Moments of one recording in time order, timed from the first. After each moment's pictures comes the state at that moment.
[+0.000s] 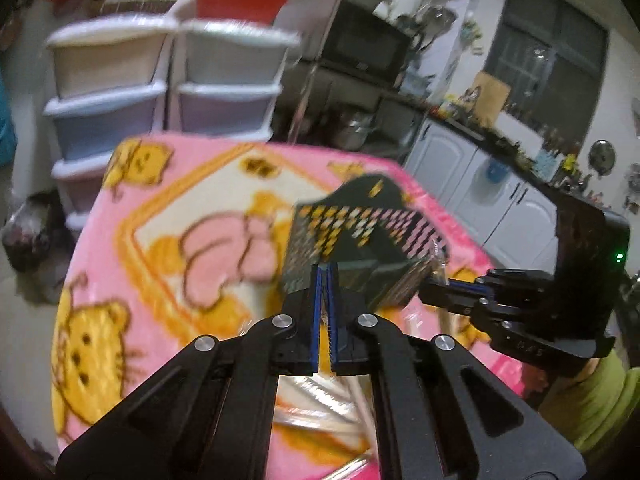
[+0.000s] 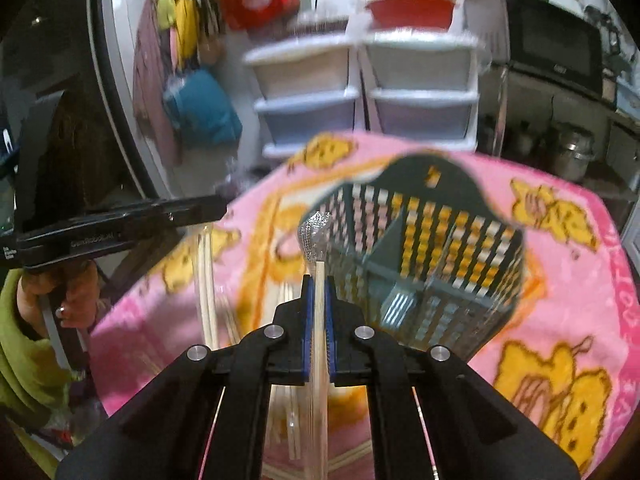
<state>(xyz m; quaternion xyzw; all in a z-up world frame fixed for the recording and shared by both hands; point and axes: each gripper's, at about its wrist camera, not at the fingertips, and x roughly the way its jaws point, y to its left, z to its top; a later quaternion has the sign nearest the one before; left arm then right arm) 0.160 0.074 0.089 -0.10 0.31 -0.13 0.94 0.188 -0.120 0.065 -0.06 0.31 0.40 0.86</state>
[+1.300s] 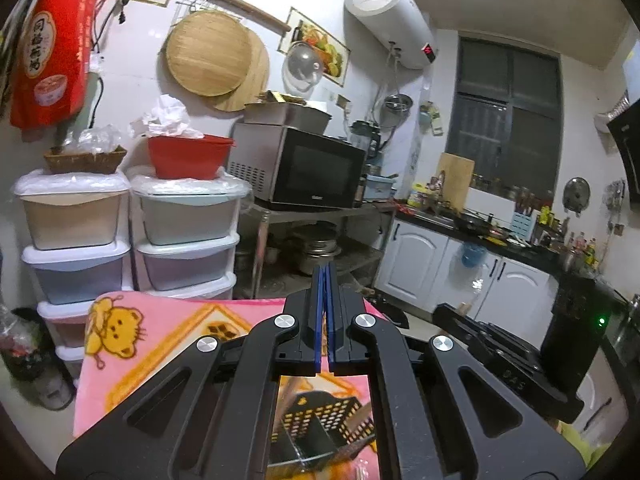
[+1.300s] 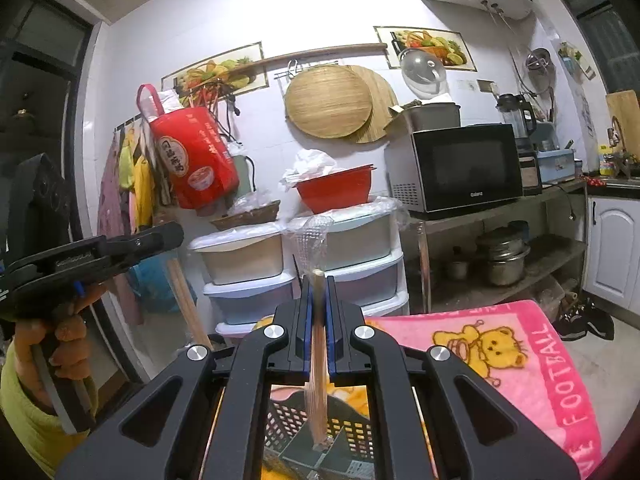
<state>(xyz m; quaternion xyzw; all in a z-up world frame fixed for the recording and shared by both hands) 0.204 0.031 0.251 -0.08 0.13 -0.15 0.98 0.229 -0.216 0.190 0.07 0.08 0.31 0.94</state>
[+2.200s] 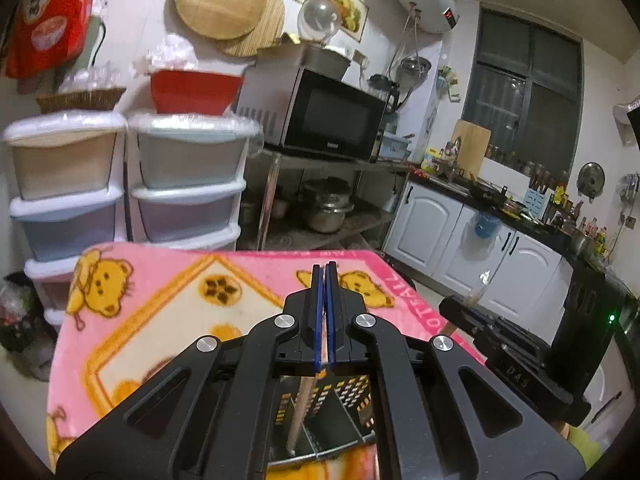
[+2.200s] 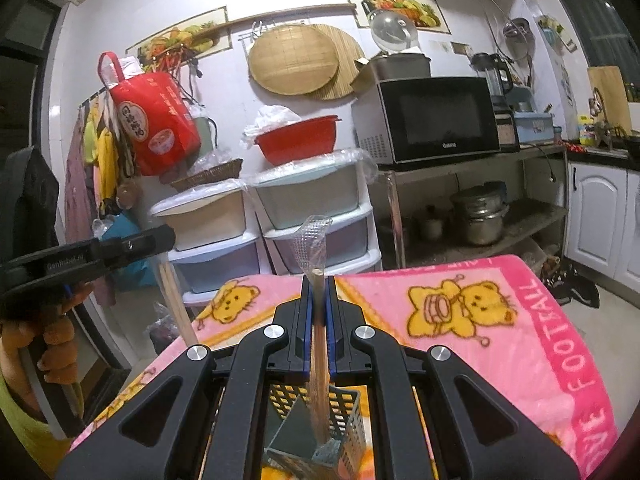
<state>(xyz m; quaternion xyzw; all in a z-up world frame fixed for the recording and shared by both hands) 0.258 0.031 0.171 -0.09 0.20 -0.14 0.96 0.267 -0.210 0.123 0.07 0.15 0.26 0.95</state>
